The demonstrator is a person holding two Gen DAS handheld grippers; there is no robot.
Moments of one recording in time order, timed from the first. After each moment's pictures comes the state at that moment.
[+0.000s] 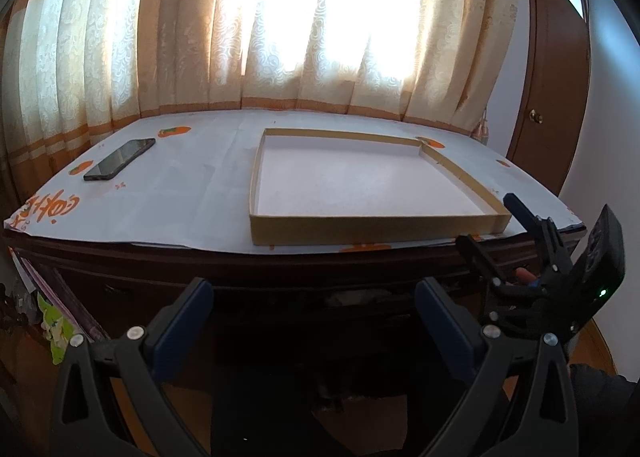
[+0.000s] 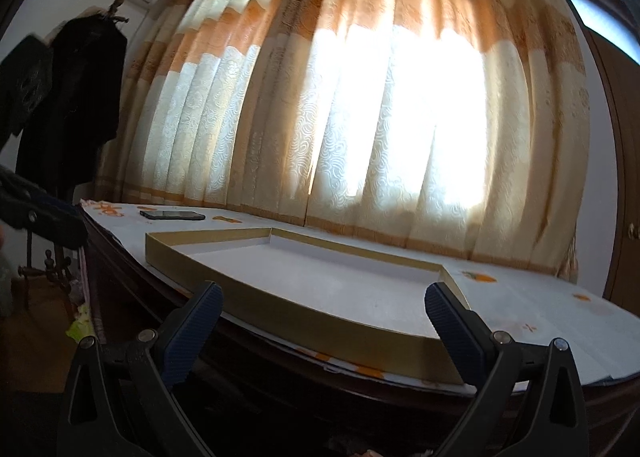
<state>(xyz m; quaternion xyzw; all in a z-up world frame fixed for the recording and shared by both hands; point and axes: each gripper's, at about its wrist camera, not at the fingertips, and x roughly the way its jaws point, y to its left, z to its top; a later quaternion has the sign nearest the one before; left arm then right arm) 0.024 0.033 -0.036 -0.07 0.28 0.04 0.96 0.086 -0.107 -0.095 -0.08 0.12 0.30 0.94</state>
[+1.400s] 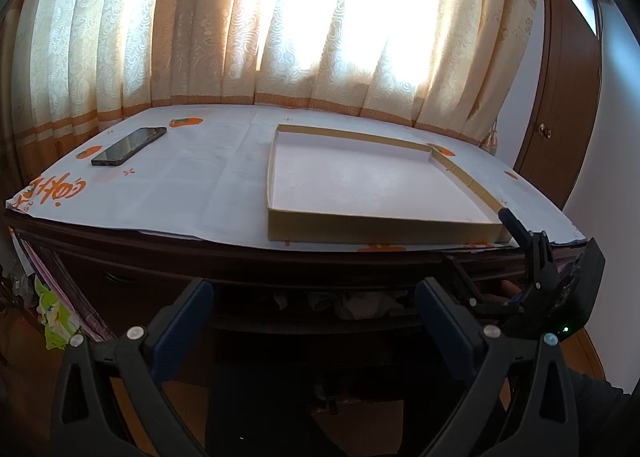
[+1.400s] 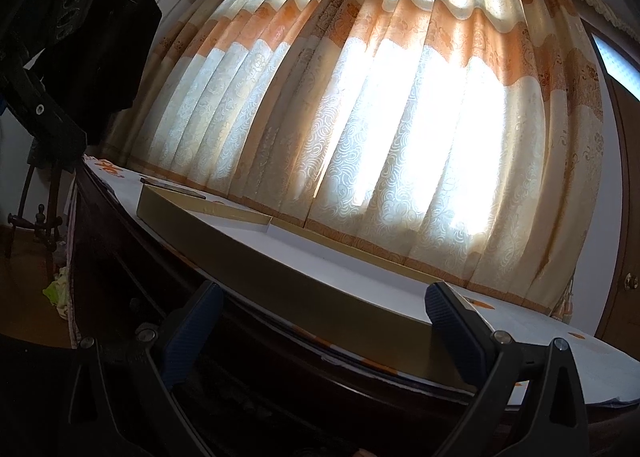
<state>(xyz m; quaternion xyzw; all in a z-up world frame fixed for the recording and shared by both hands) 0.022 0.041 -0.041 -0.09 0.28 0.05 0.95 0.092 -0.100 -0.122 -0.15 0.07 0.31 0.94</state>
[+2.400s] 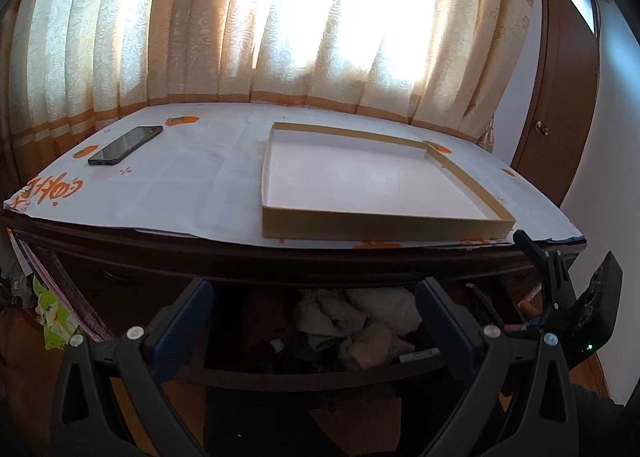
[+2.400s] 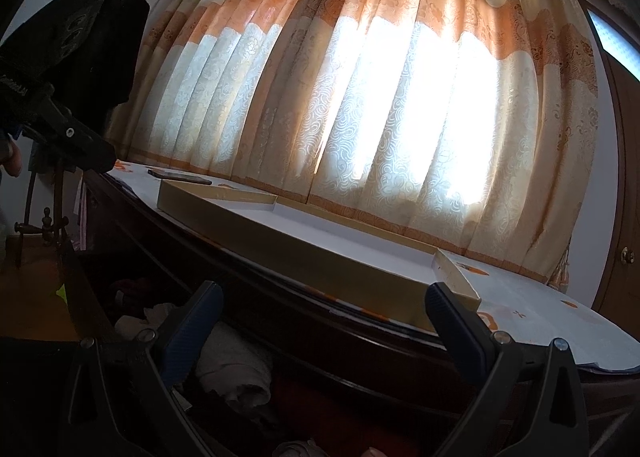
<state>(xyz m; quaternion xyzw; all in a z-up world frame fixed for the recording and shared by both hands) 0.022 0.039 -0.039 -0.09 0.28 0.04 0.95 0.070 -0.113 -0.109 -0.14 0.13 0.30 0.93</state>
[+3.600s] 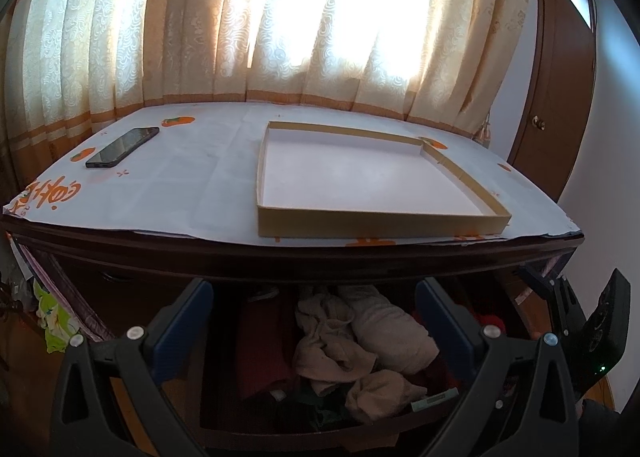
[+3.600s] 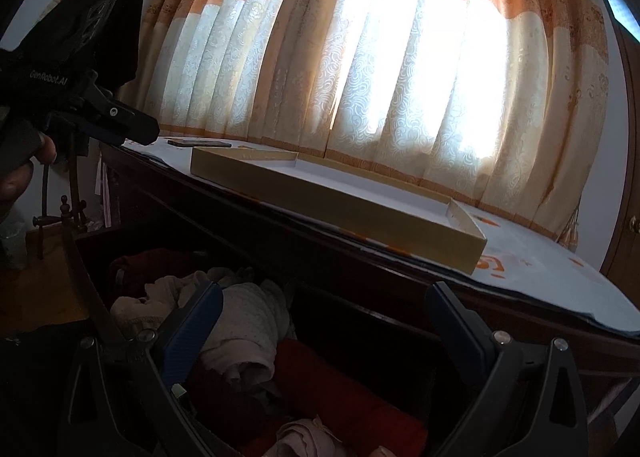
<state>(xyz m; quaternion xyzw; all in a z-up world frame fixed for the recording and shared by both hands) 0.021 0.033 -0.038 -0.09 0.29 0.04 0.95 0.042 -0.120 -0.105 -0.14 0.23 0.31 0.91</state>
